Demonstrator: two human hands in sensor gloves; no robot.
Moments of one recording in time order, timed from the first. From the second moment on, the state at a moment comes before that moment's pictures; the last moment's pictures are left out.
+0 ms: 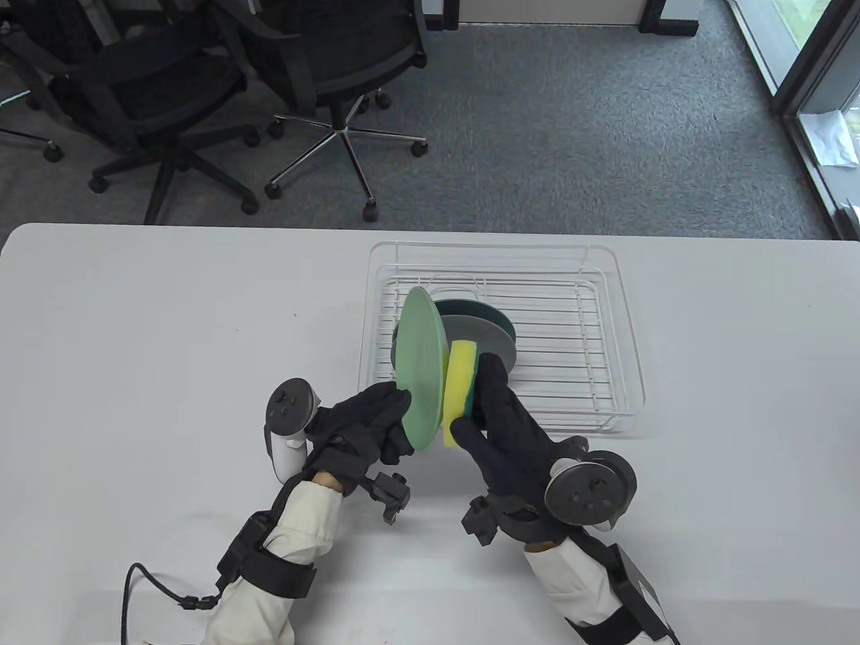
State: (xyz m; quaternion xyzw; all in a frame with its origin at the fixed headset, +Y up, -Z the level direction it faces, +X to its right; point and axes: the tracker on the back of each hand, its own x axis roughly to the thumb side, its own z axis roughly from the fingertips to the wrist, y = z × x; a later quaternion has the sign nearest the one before) left_hand -0.141 -0.717 -0.301 -0.11 -0.12 0.66 0.73; right_hand 0.112 -0.618 -0.218 0.24 -0.27 0.81 0.46
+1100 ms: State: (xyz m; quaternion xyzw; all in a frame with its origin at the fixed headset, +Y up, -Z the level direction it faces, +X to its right) left_hand -0.148 -0.702 -0.299 -0.10 -0.15 0.68 0.71; right_hand 0.102 -0.613 -0.217 0.24 -0.07 0.81 0.53
